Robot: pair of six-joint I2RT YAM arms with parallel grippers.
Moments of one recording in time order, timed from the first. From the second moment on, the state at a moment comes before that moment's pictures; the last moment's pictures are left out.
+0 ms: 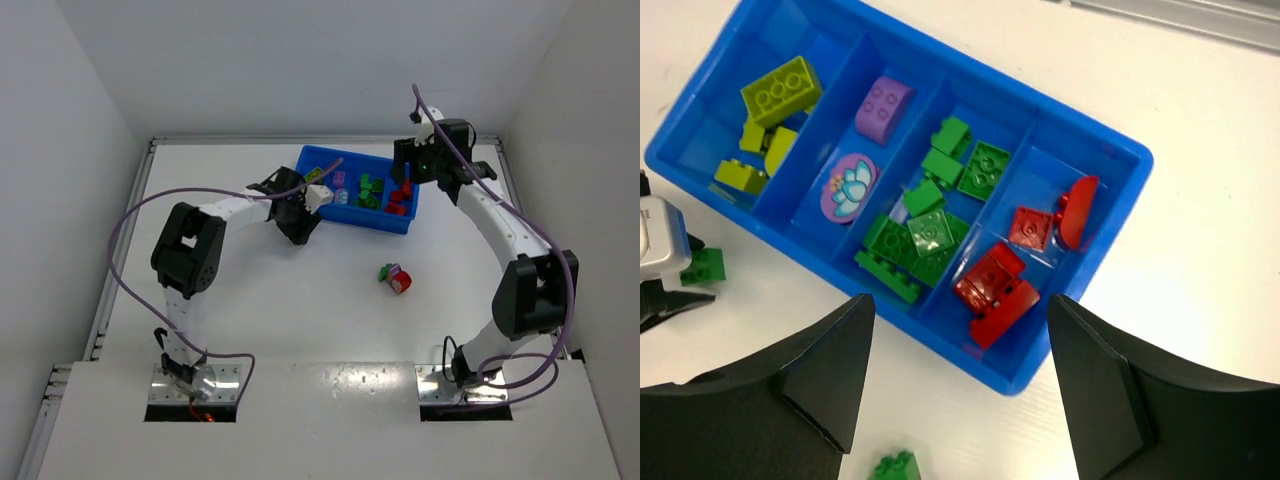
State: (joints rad) left arm -0.45 2.01 1.40 -0.43 0.24 0.37; right arm 0.17 1.62 1.36 -0.31 -0.15 -0.01
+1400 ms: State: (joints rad) left arm -0.52 2.41 2.15 -0.50 0.44 0.12; right arm 0.05 1.15 0.93 -0.78 -0.58 -0.43
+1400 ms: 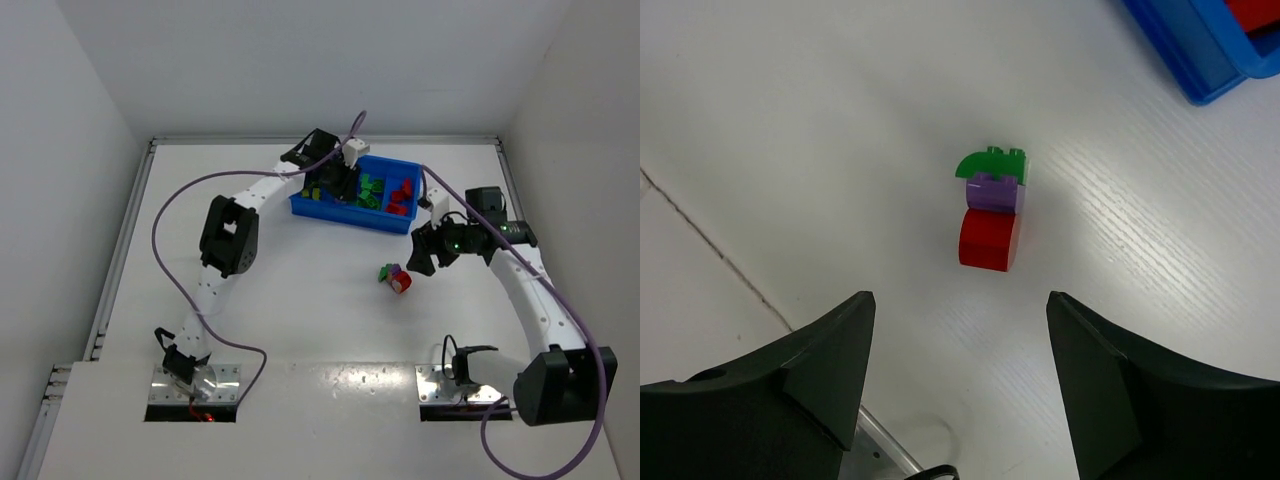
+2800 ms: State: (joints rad) left arm -0.34 1.83 1.65 -0.36 0.34 -0.04; right arm 0.33 1.49 0.87 -0.68 -0.29 -0.53
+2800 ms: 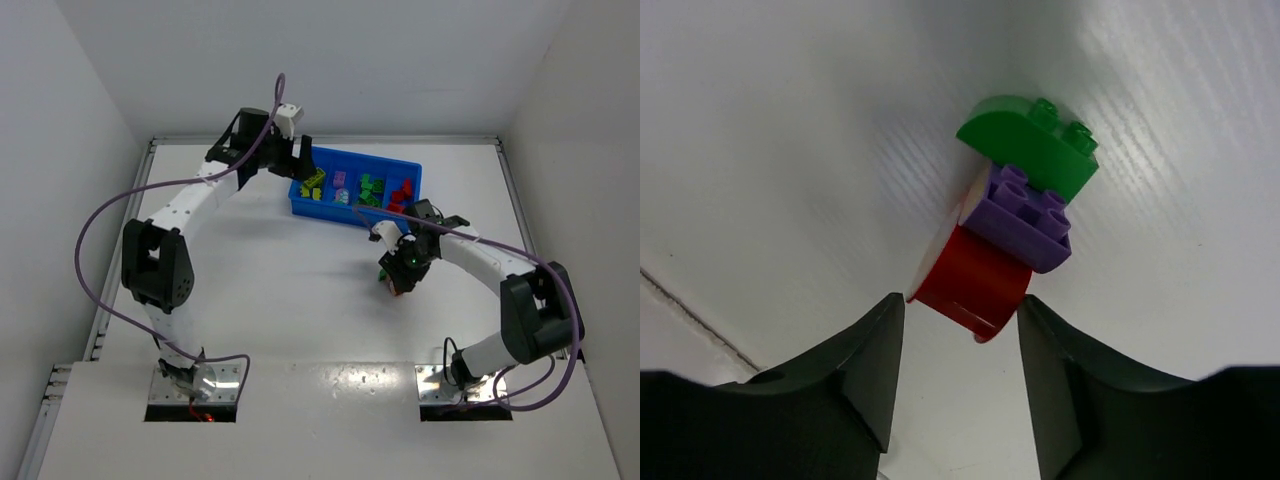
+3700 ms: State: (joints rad) left arm -0.39 1.76 1.30 -0.15 1.08 -0.22; right arm 0.35 1.37 0.94 -0.61 -0.46 -0.63
